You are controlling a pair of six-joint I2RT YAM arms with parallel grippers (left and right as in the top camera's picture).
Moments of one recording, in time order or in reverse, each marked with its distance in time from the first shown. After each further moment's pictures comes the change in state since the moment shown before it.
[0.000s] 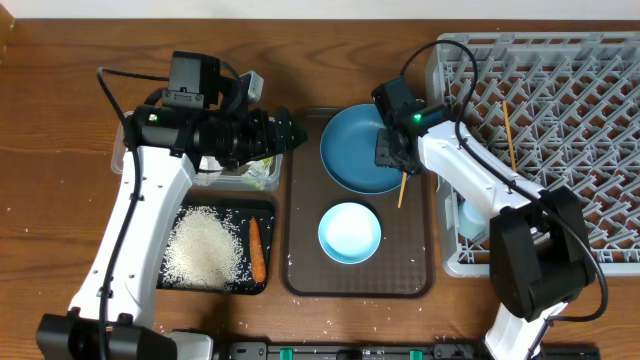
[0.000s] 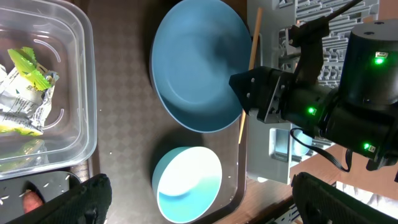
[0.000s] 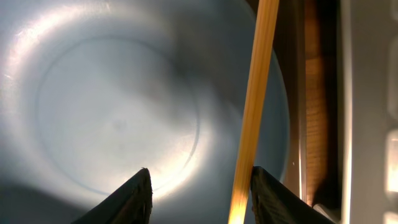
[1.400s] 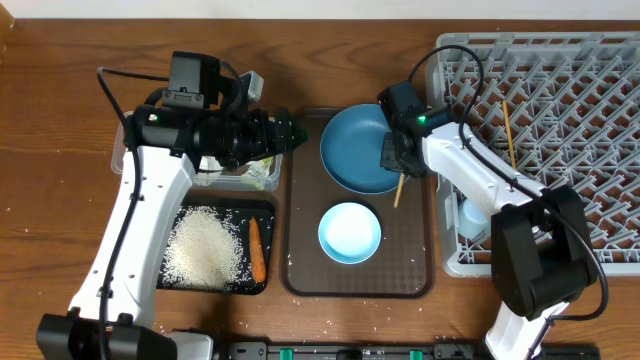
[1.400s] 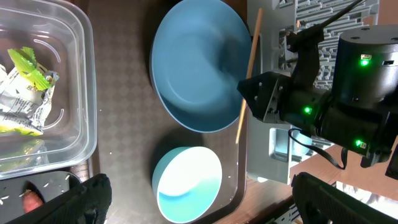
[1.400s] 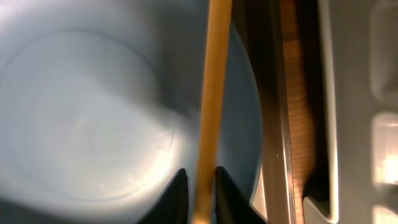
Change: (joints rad) left arm 0.000 0.000 0.000 0.000 0.000 0.000; right arm -0.021 0.000 -0.034 0.002 0.009 0.037
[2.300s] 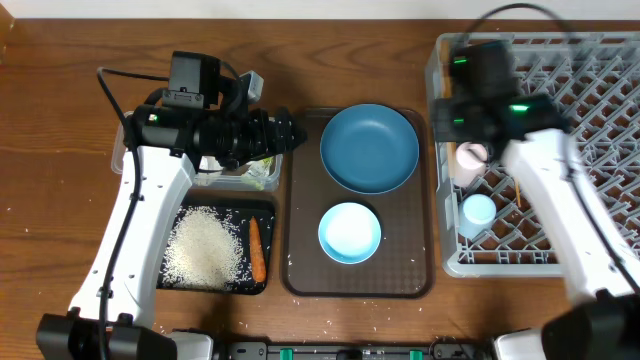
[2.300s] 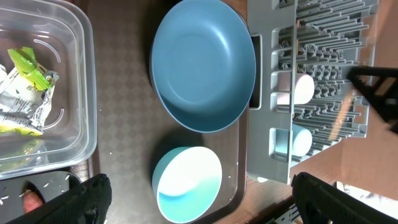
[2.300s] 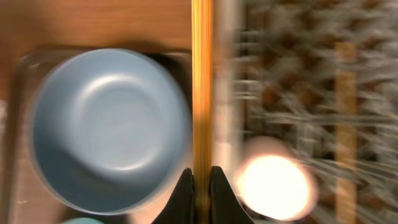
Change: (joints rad) left arm 0.000 0.000 0.000 0.000 0.000 0.000; right arm -0.237 -0.338 0.099 -0.137 -0.117 -0.417
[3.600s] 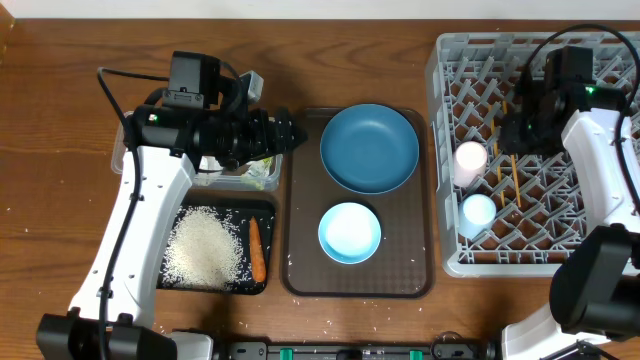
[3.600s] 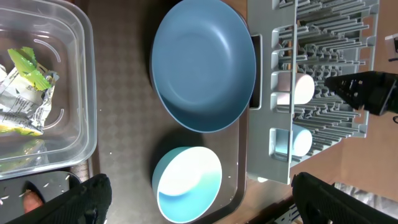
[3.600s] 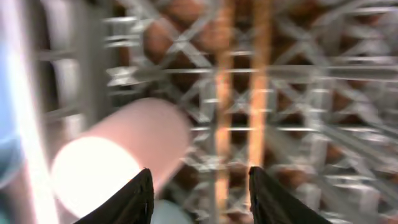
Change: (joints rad) left arm 0.000 0.000 0.000 0.000 0.000 0.000; right arm -0.310 0.185 0.000 -0.087 -0.132 -0.279
